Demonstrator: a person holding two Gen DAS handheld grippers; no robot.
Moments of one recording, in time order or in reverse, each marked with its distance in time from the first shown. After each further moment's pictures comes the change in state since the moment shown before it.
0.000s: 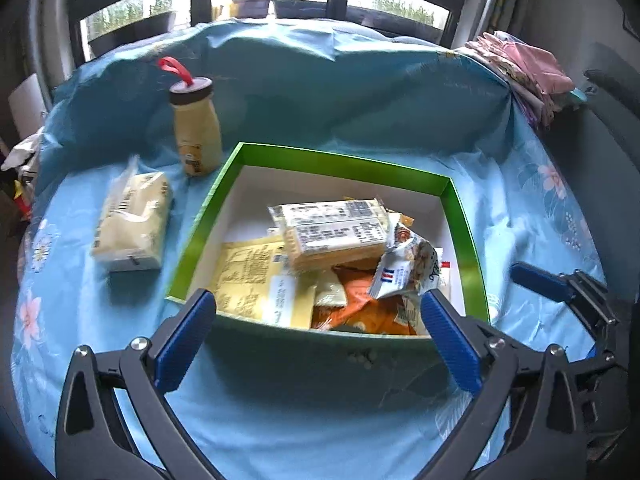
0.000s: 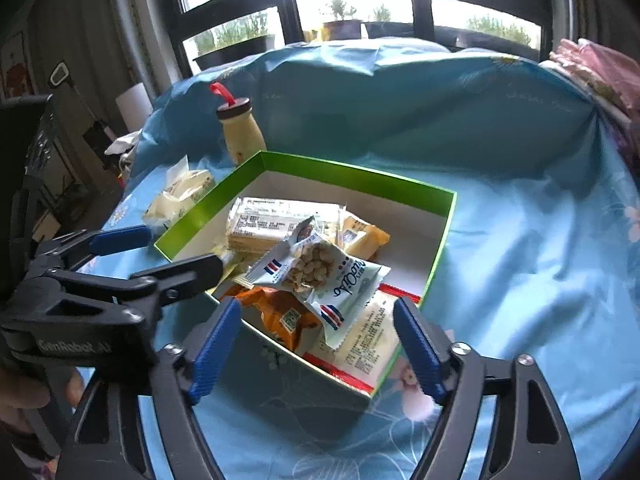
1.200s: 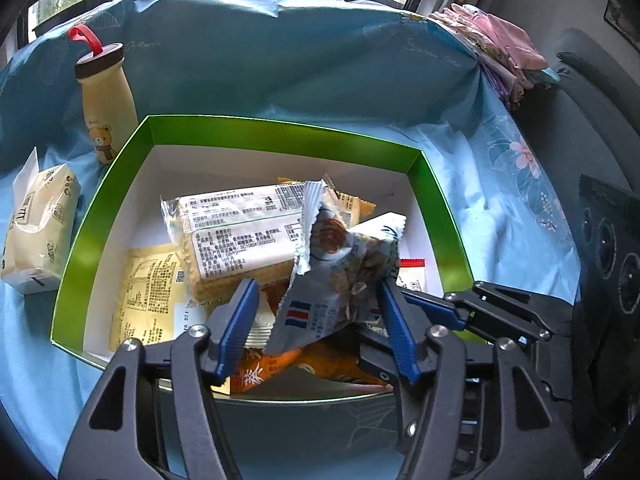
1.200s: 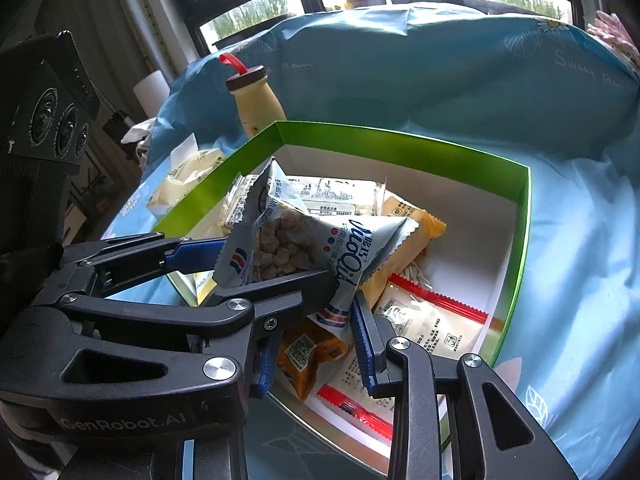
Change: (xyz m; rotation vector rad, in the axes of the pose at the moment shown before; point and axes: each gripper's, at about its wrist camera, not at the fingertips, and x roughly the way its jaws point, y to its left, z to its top) left arm 0.080 -0.025 0.011 0.049 0.091 -0.200; right arm 0.081 -0.005 0.002 0.010 0.066 0.156
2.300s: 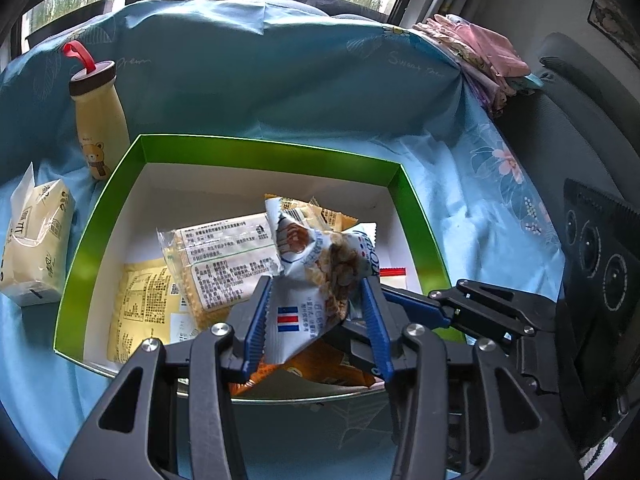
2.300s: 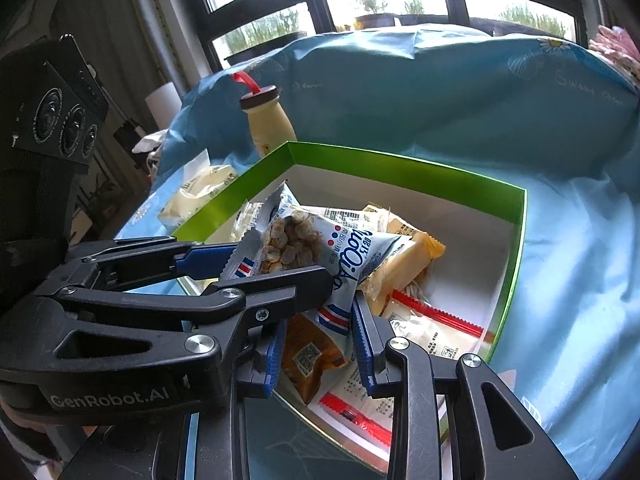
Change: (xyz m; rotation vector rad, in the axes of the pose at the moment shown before) left arm -0.009 -0.003 0.002 0.019 -0.041 -0.056; right arm -0.011 0.003 -0.001 -0.026 -0.068 0.021
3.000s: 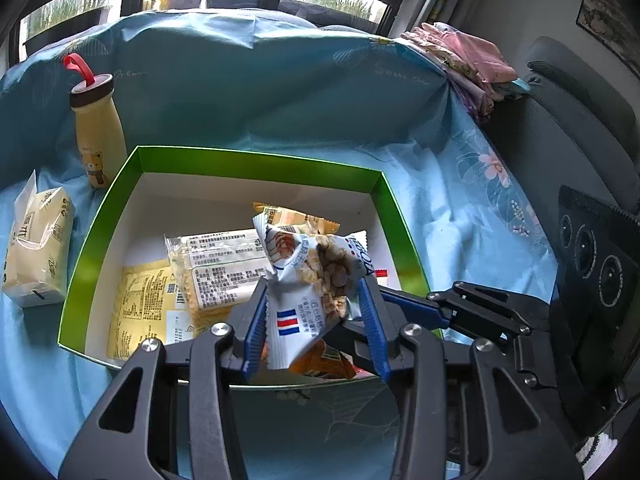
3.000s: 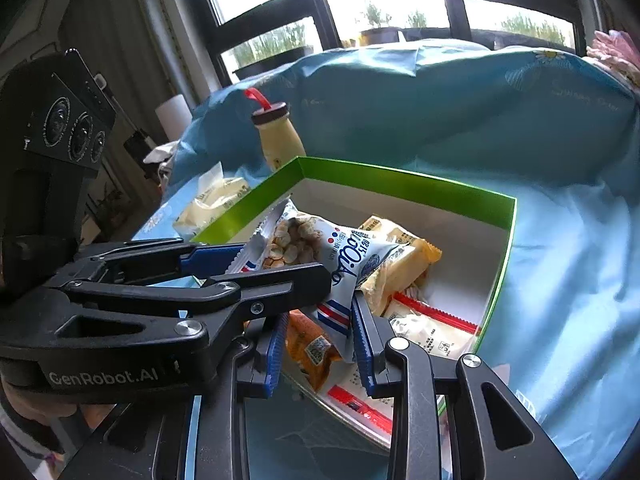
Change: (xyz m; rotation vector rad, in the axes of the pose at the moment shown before) left arm -0.015 -0.009 -0.003 0.011 -0.034 -0.027; right arm -0.017 0.000 -0.004 -0.006 -0.051 0.024
